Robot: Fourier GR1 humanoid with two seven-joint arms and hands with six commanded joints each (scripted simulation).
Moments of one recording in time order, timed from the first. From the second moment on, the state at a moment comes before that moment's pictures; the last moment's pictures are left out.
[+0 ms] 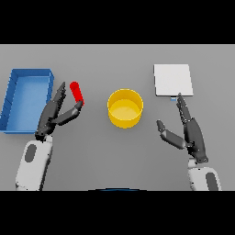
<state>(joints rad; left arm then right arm) -0.21 0.08 -0.02 -1.32 -0.13 -0.03 0.03 0.10 -0.07 0.11 -1.70 0.19 0.00 -0.11</state>
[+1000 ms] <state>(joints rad) -0.53 0.03 0.09 -0.85 -0.12 0.03 -0.21 0.12 -0.07 0.12 -1.74 0.19 0.00 -0.09</state>
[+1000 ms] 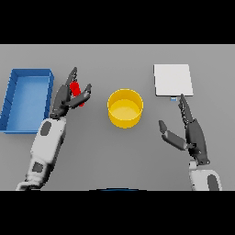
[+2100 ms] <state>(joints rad) -0.59 0.03 0.10 -0.93 -0.12 0.02 -0.21 0.11 -0.07 0.11 -1.73 0.19 -0.01 -0.11</state>
